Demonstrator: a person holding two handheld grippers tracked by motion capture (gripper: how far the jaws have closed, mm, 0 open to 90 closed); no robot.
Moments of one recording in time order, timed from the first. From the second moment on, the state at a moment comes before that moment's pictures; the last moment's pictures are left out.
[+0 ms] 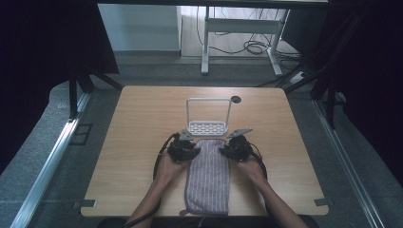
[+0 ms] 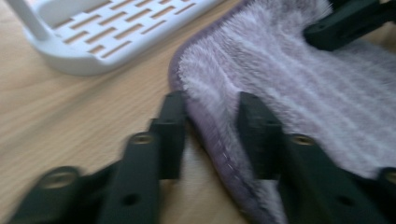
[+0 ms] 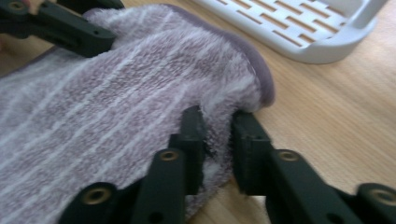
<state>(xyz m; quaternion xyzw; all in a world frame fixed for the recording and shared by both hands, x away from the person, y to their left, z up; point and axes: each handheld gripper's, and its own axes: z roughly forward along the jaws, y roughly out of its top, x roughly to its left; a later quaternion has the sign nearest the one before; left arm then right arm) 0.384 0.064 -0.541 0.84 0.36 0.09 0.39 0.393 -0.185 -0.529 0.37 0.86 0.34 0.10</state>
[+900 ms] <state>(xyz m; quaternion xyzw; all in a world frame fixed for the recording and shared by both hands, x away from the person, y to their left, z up) 0.368 0.077 -0.467 0.83 0.33 0.15 0.43 0.380 -0.194 -0.461 0.31 0.85 0.41 0.13</state>
